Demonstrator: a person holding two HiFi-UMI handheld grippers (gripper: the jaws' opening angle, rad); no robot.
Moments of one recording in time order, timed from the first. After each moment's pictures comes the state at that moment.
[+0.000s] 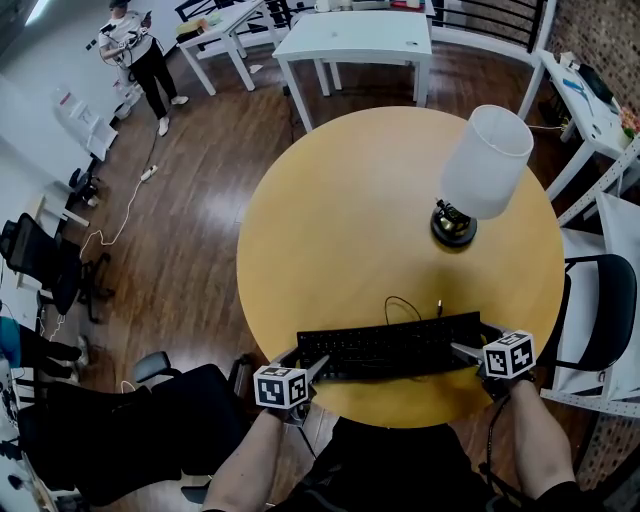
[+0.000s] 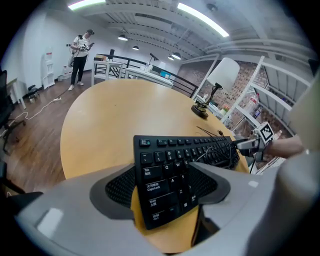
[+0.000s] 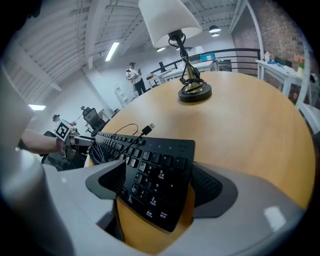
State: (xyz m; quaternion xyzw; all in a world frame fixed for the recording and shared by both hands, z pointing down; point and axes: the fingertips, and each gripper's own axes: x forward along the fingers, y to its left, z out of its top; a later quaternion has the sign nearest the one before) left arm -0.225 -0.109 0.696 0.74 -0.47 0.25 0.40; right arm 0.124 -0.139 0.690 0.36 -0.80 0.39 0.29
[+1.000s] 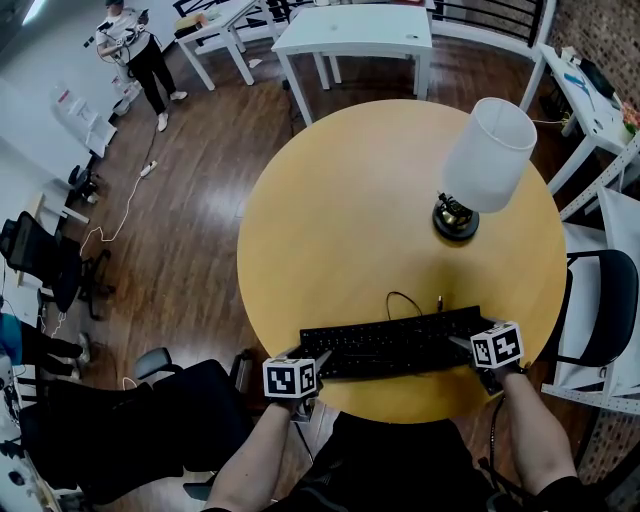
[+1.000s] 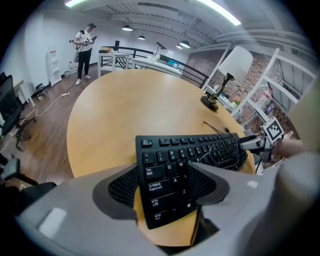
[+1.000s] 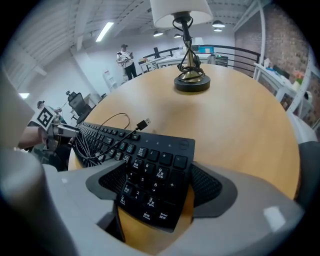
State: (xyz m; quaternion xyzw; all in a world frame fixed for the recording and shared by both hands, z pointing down) left arm -0.224 -0.103 0.707 0.69 -0.49 0.30 0.44; right arm 0.128 -0.142 0.711 0.40 -0.74 0.38 0.39
